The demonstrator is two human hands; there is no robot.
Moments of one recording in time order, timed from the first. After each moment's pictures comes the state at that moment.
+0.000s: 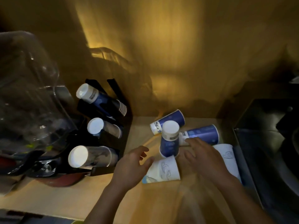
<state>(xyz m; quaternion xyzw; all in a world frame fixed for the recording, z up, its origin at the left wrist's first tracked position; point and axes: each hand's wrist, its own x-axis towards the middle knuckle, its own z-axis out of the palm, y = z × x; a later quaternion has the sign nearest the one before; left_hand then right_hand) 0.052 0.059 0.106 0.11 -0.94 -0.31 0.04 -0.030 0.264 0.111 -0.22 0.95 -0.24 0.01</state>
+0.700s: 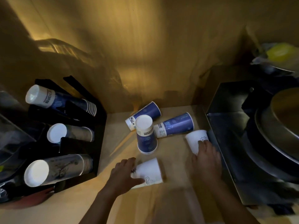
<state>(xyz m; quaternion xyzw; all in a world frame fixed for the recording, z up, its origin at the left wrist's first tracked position) 0.028 0.066 0.003 0.06 -0.96 -0.21 -0.17 -0.030 0.334 0.012 0.05 0.99 -0.12 -0.02</state>
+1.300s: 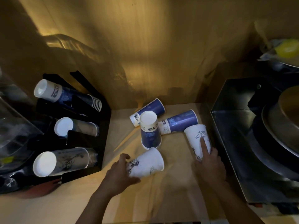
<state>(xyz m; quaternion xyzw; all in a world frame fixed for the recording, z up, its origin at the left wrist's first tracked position) 0.049 0.050 0.021 0.11 -0.93 -0.33 -0.15 -0.024 0.345 -0.020 0.07 0.99 -0.15 0.05</state>
